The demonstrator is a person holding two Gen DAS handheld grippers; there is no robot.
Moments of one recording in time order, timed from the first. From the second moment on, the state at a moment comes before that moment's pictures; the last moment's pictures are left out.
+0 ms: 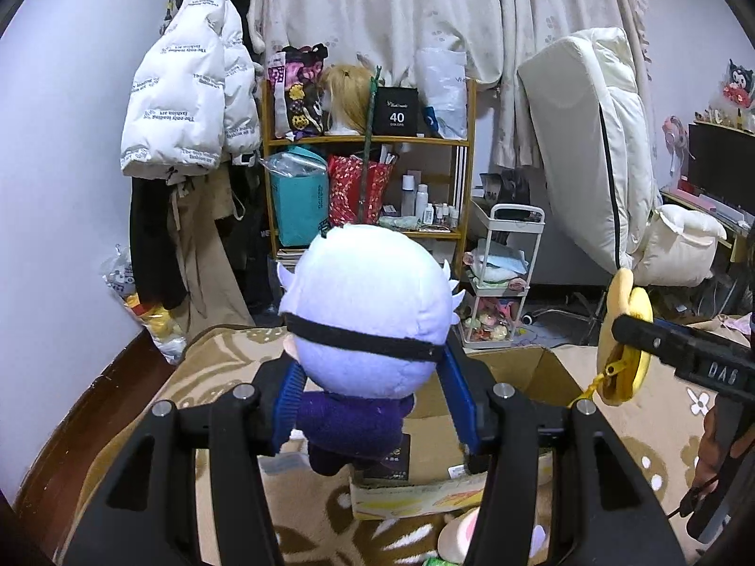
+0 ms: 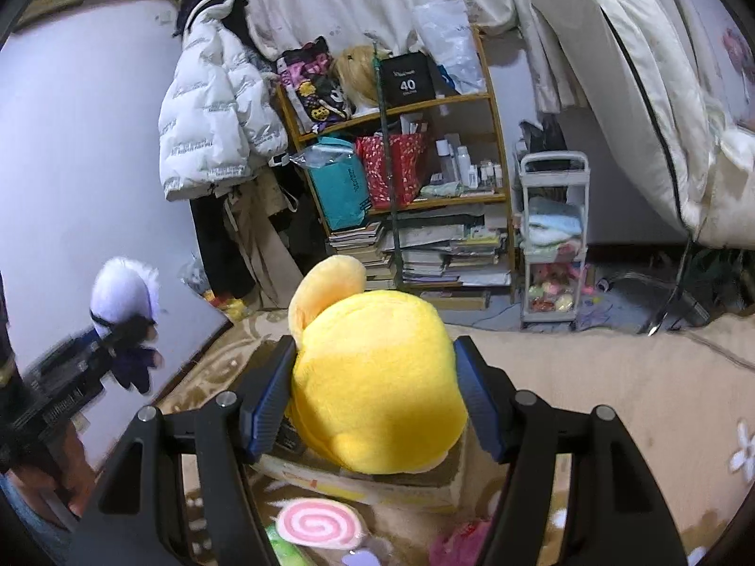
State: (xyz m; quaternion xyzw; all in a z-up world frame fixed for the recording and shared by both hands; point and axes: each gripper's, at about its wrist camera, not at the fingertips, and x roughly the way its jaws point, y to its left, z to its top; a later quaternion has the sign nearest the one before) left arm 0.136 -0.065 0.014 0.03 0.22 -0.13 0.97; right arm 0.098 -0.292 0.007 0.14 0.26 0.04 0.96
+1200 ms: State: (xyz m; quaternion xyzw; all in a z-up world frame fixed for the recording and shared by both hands) left arm 0.178 -0.088 -0.063 0.01 0.33 -0.15 0.93; right arm 0.132 -0.295 -0.056 0.16 0.32 0.05 0.93
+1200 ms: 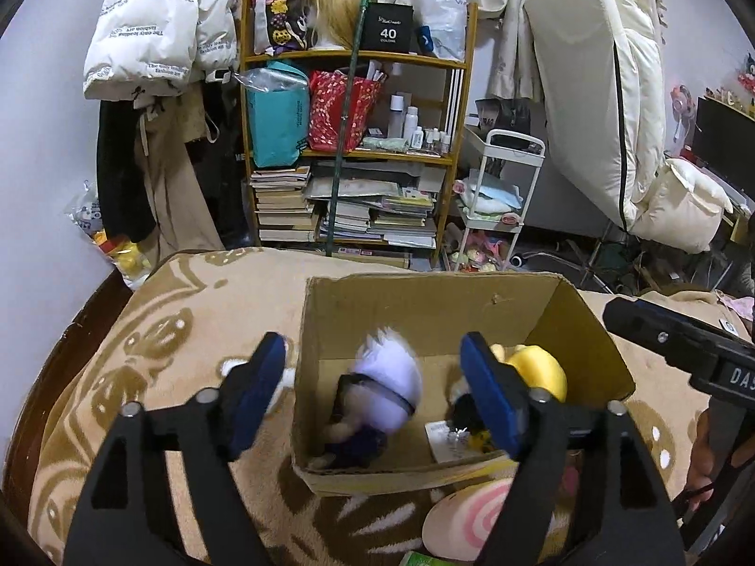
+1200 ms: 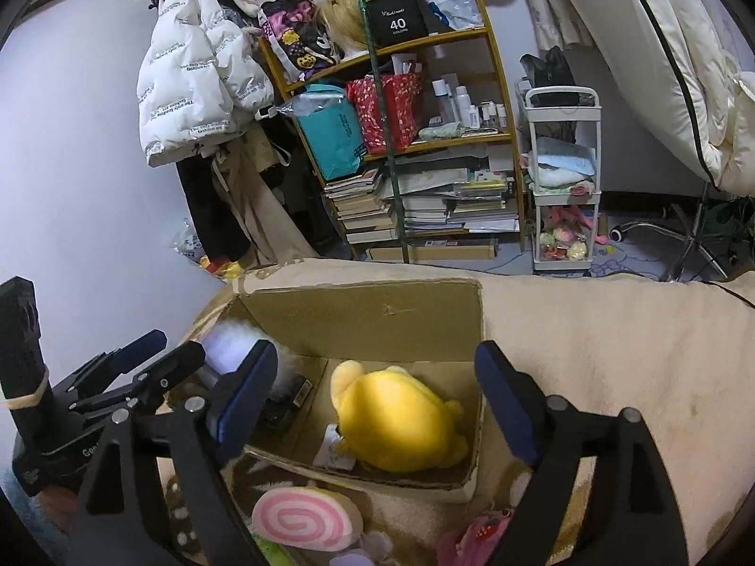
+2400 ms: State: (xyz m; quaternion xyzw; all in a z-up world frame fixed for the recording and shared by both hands) left arm 0.057 -0.054 -0.013 0.06 0.37 -0.11 0.92; right arm 0.016 -0.253 0.003 0.07 0.32 0.02 0.94
